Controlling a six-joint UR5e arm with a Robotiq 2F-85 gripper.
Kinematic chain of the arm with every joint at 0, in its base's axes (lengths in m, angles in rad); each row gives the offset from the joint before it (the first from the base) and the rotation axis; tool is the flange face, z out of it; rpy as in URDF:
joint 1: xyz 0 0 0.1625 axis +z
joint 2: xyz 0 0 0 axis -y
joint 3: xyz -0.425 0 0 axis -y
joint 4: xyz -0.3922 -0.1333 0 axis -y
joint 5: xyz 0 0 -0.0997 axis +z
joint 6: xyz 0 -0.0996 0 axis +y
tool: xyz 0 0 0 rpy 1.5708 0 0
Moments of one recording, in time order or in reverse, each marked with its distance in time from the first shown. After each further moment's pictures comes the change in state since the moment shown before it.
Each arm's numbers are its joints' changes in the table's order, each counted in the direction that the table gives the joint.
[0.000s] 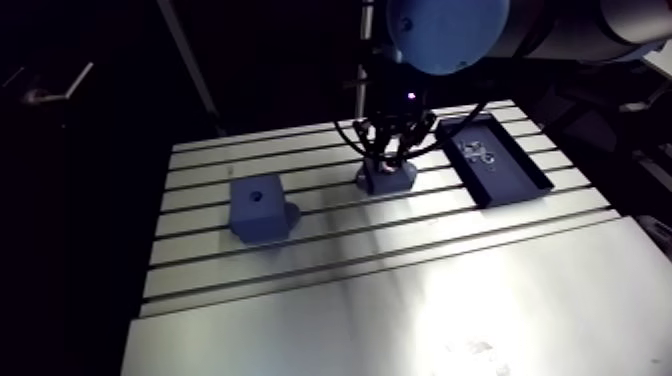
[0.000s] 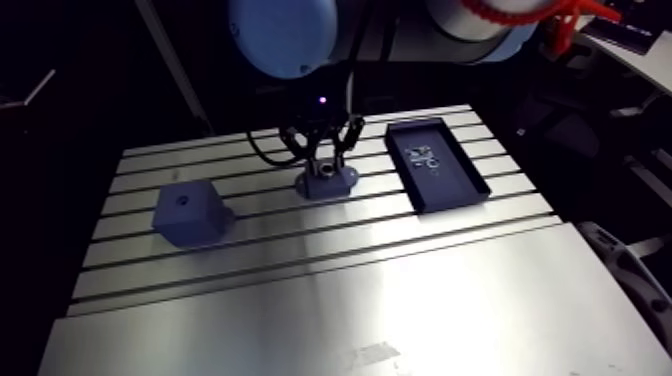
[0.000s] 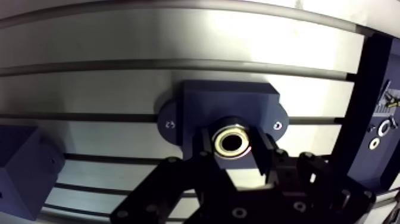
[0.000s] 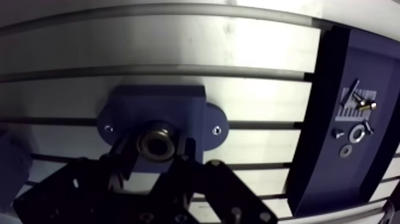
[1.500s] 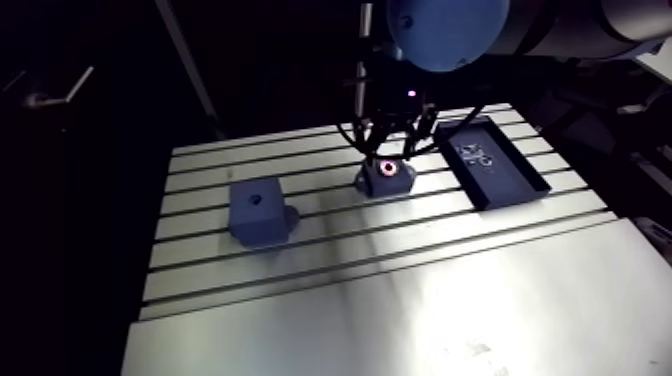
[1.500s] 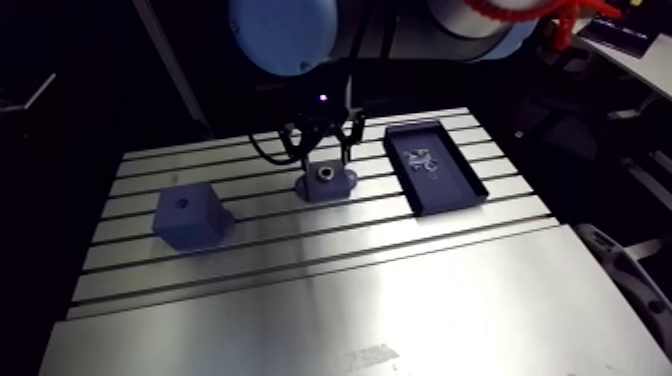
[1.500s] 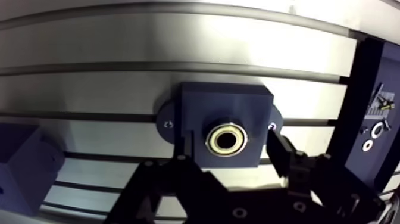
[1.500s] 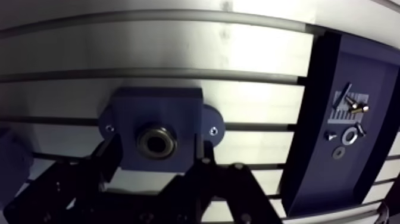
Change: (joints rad) arm -0.003 -0.012 -0.006 -0.001 0.000 0.017
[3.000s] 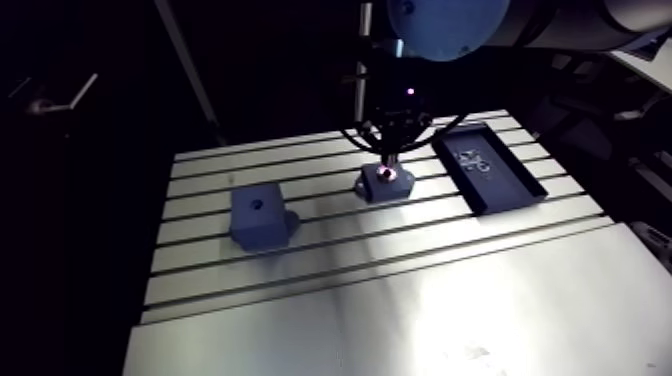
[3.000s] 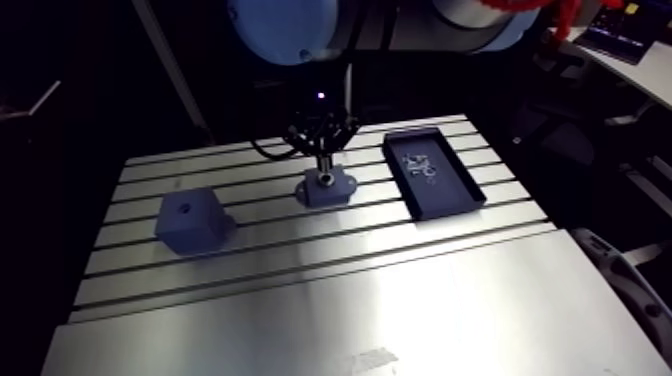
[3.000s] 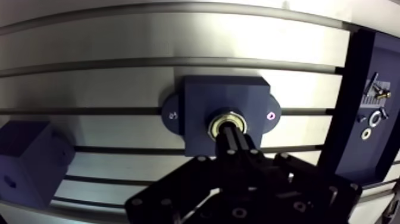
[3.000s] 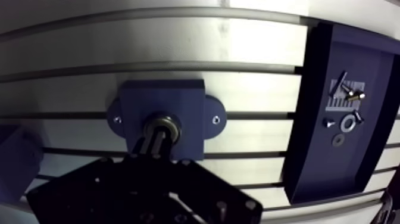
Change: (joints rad) arm -0.001 -0.018 -0.016 0.049 -0.011 -0.033
